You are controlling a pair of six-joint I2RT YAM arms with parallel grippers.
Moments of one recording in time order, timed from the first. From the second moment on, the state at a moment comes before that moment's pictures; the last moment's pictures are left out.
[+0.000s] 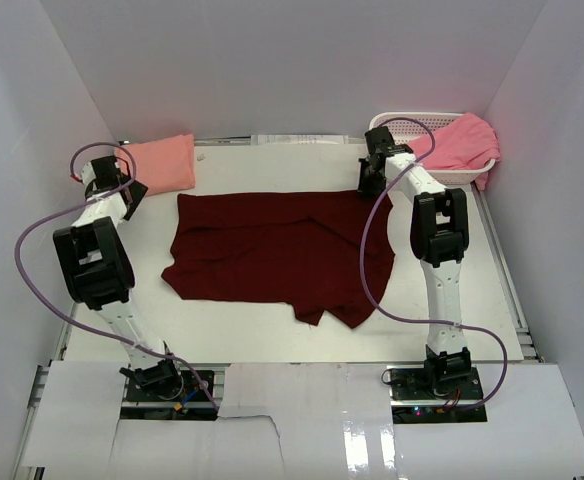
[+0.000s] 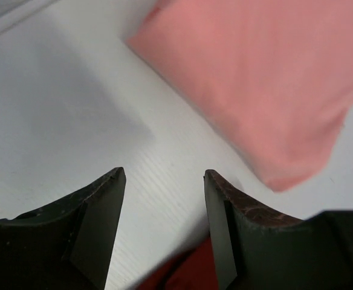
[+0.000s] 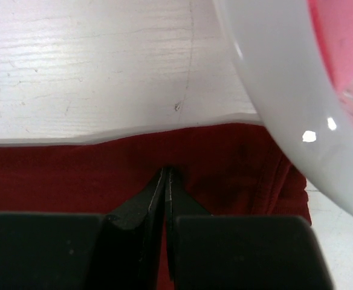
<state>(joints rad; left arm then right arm) 0.31 1.92 1.35 -0.21 -0.15 -0.74 0.24 2.39 2.02 -0.71 -0.01 0.30</state>
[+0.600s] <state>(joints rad) -0.07 1.82 1.33 -0.22 0.13 -0.59 0.24 2.38 2.05 -0.83 -0.01 0.27</state>
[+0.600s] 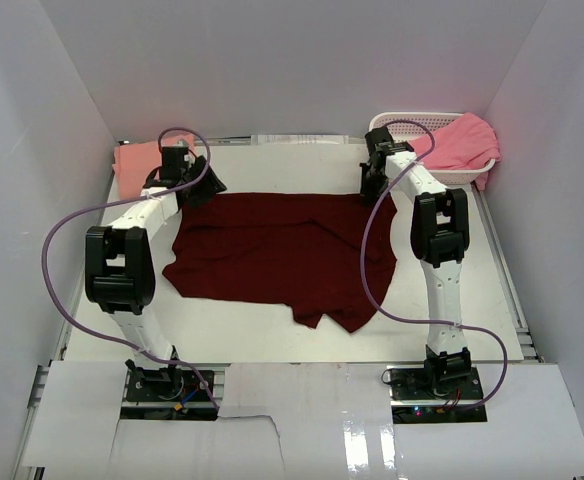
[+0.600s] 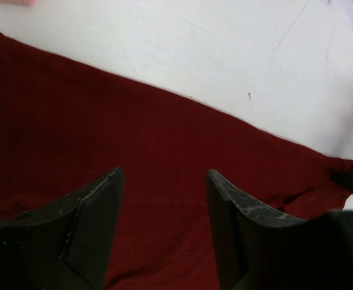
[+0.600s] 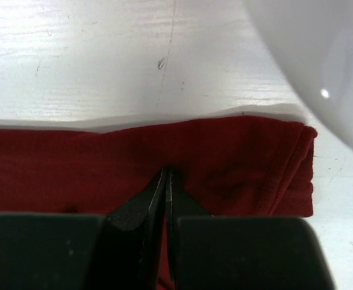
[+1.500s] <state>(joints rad) 0.04 1.92 1.26 -0.25 -0.03 -0.63 0.25 2.37 2.03 -0.83 -0.02 0.25</state>
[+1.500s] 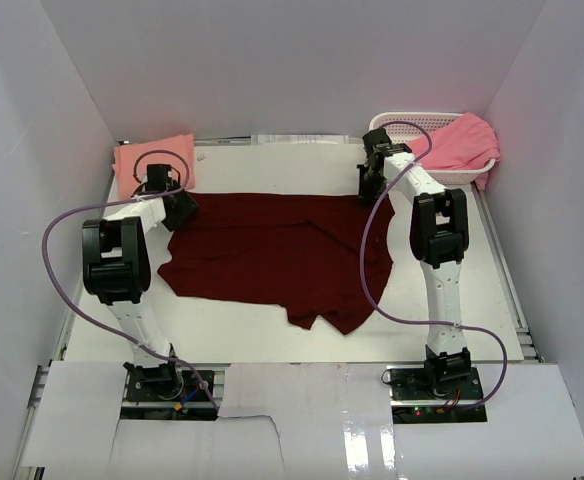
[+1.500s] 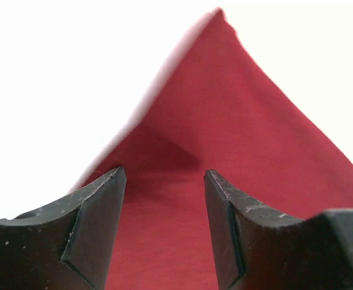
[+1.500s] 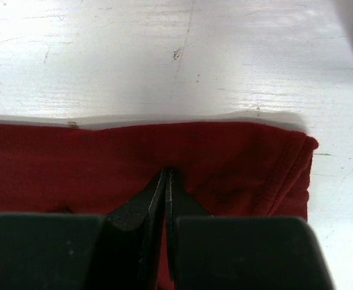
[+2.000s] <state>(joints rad) 0.06 1.73 1.30 -0.37 -0.24 -0.59 0.25 2.37 2.02 -0.83 -0.03 0.25</state>
